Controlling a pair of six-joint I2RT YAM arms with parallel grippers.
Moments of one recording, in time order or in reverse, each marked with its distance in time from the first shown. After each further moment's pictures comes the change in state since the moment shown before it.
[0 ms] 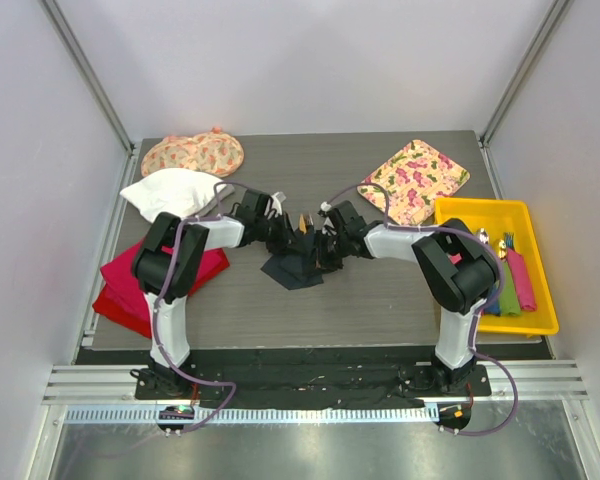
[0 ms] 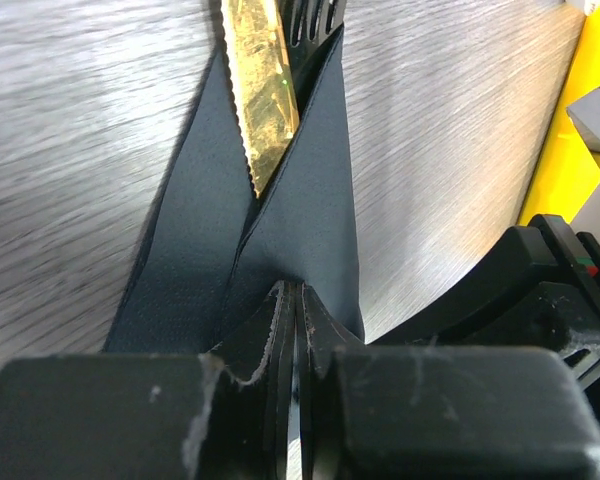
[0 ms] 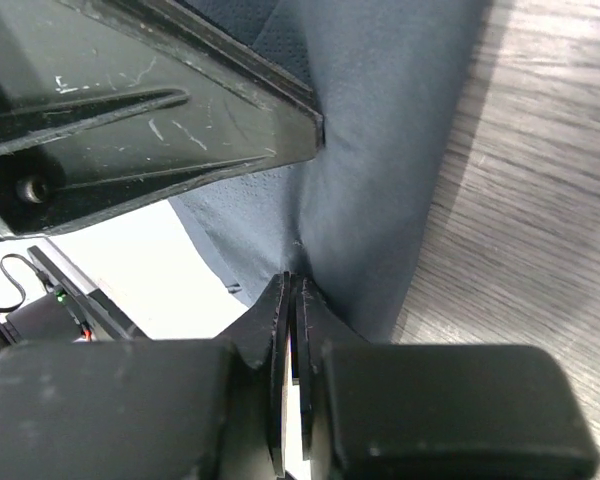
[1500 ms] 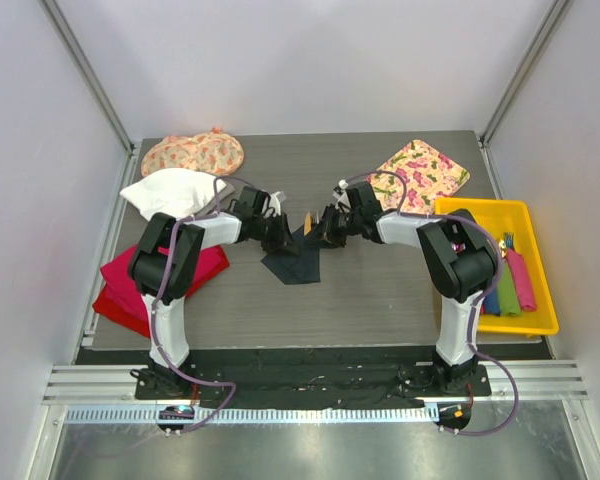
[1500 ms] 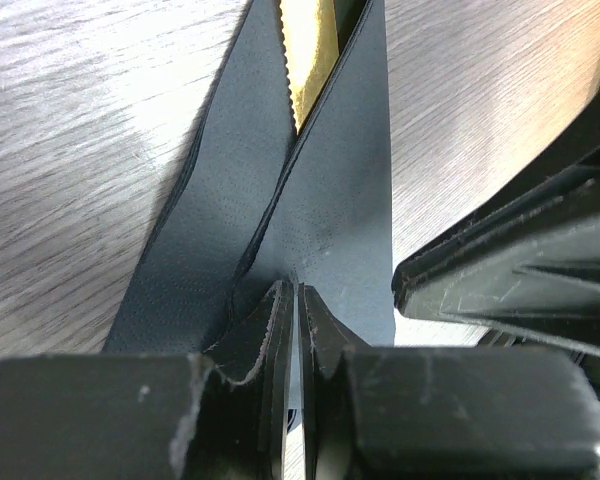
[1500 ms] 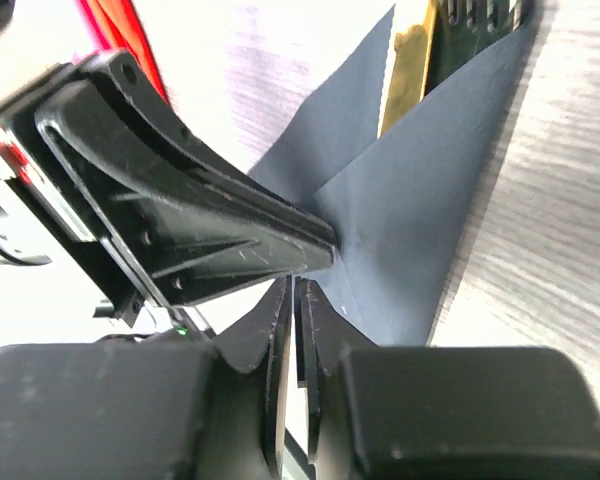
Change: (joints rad) left arm 0.018 -0.024 0.027 -0.129 -0.004 0.163; right arm -0.135 0.061 0.076 0.174 -0.187 0.146
